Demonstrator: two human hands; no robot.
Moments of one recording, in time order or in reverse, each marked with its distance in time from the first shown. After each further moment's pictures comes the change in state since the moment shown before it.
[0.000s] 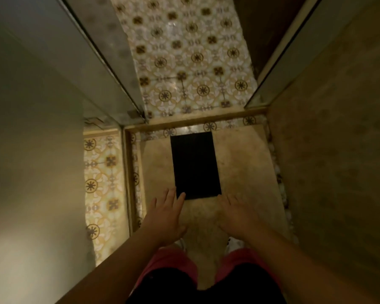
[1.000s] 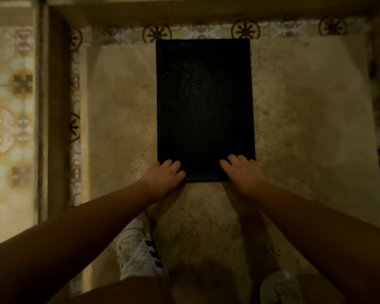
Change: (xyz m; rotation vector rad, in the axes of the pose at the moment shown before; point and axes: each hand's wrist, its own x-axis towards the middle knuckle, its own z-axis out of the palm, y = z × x) left_hand 0.401 -0.150 0.450 0.355 0.036 0.244; right_hand 0.462 0.150 0.353 -0.425 0.198 -0.198
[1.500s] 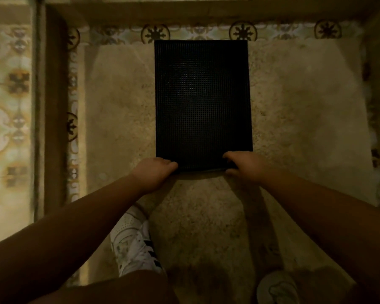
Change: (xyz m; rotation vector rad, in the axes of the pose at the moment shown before) left_hand -0.001 -0.029 0.002 -0.195 0.059 0.006; right_hand 0.019 0.036 -0.008 0.396 -0.073 -0.004
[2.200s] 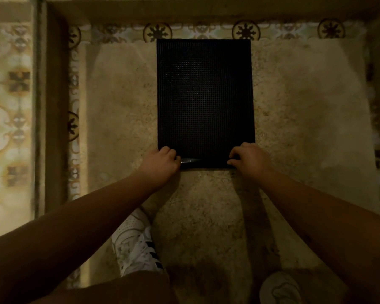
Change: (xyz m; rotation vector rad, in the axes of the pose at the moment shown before) left_hand 0.009 0.013 -0.019 0.250 0.057 -0.089; right_hand 0.006 -0.005 0.001 0.042 0.244 0.198
